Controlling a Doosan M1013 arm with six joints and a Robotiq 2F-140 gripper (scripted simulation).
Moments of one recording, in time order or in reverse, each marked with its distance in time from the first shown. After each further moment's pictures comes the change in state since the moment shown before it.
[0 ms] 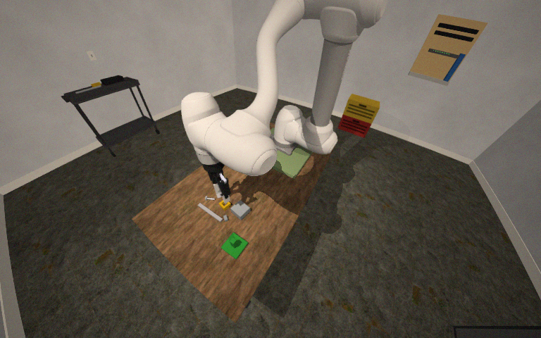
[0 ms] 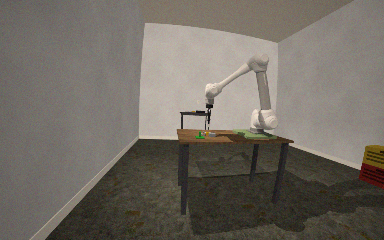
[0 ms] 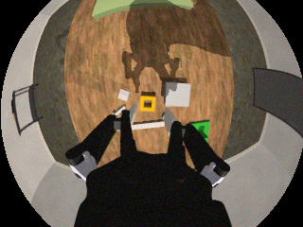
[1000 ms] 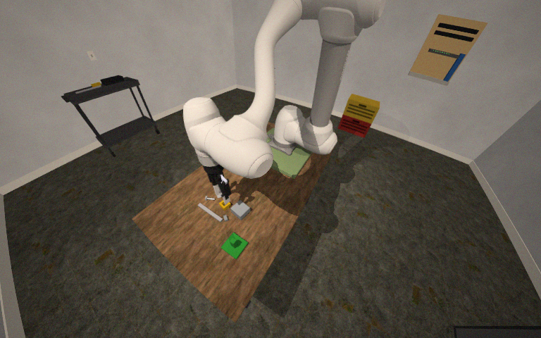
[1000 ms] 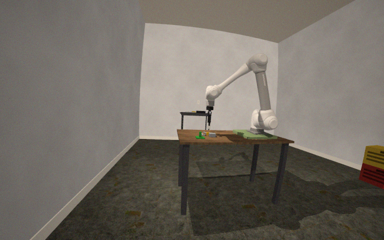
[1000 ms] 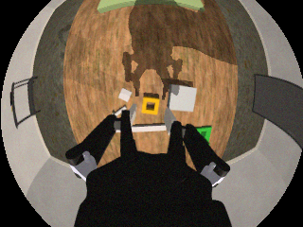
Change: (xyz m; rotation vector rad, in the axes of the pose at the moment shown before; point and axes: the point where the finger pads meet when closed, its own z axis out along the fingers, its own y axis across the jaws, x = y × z) arm 0.001 -0.008 0.018 -0.007 -0.007 -0.062
